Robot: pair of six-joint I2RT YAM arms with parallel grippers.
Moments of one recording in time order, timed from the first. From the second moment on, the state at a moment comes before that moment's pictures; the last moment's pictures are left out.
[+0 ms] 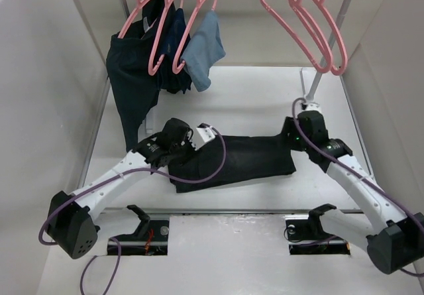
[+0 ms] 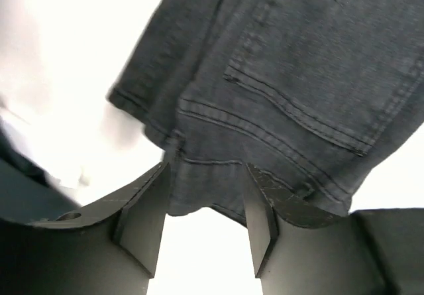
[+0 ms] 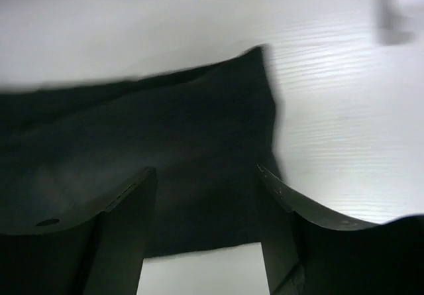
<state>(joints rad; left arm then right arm) -0.65 1.13 0.84 -0.56 -0.03 0.46 0.28 1.01 0.79 -0.49 0.18 0.52</state>
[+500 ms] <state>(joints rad) -0.50 1.13 0.84 -0.56 0.04 0.33 0.51 1.34 1.97 -0.70 0.20 0.19</state>
